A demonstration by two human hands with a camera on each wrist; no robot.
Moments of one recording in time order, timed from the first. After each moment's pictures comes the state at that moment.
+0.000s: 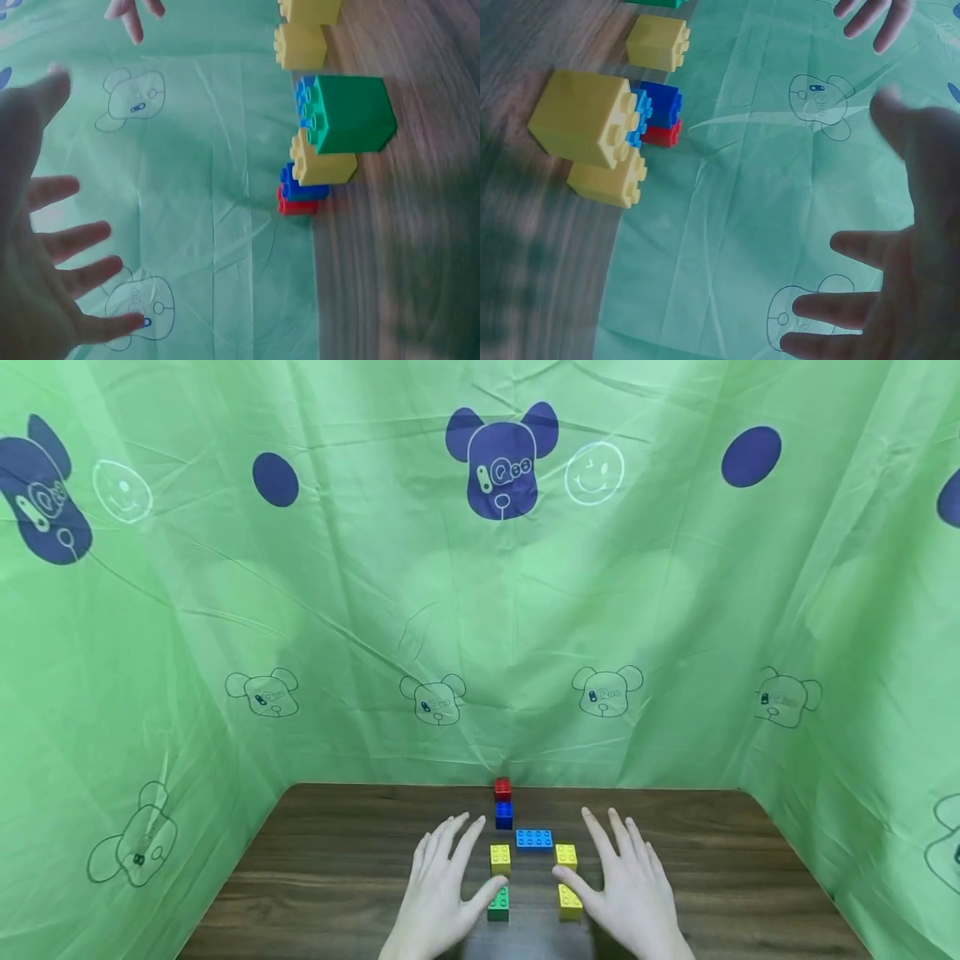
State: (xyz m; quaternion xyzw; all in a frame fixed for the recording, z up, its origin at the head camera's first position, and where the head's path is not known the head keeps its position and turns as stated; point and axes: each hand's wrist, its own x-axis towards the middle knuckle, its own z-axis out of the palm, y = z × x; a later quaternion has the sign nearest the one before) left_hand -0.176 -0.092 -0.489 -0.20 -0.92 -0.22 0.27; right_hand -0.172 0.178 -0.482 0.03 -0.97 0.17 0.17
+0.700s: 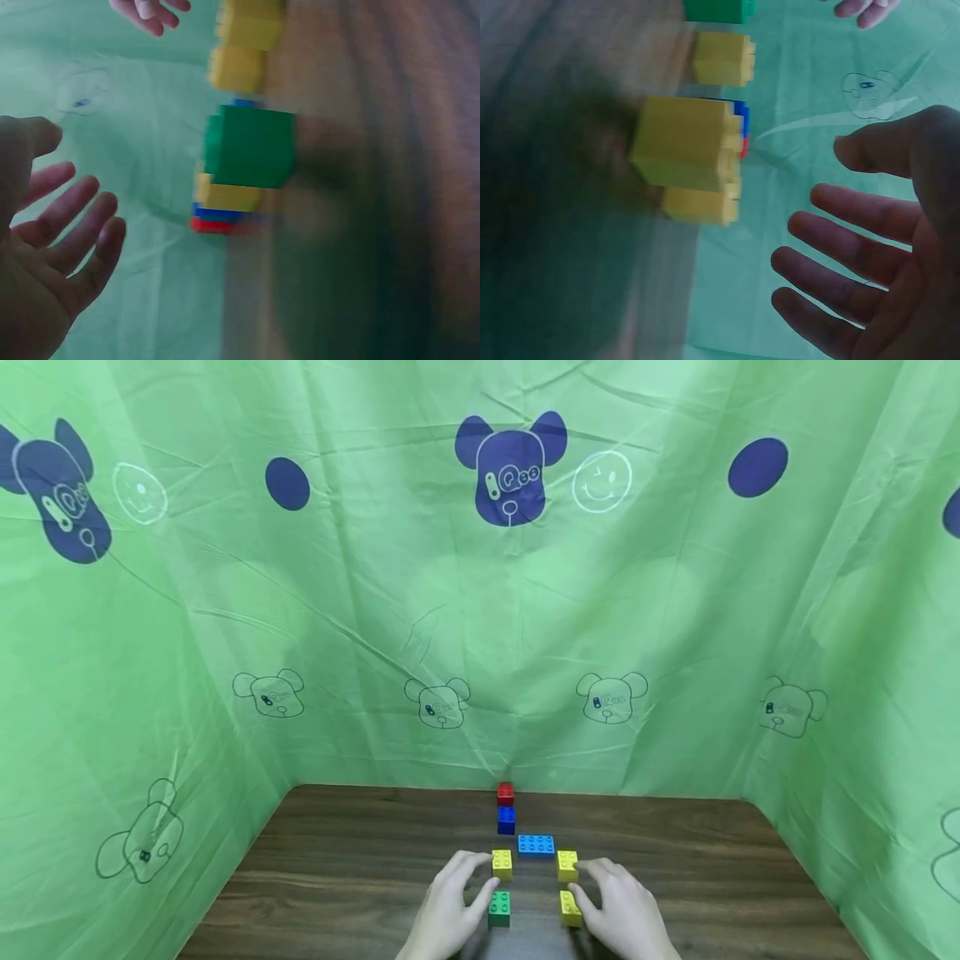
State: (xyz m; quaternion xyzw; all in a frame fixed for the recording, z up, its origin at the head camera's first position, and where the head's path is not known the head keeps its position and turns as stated) left_hand -0.189 -0.087 -0.531 -0.19 -0.88 -0.41 0.16; right_hand -0.181 0.179 -0.516 0.08 -0.97 0.21 0.13
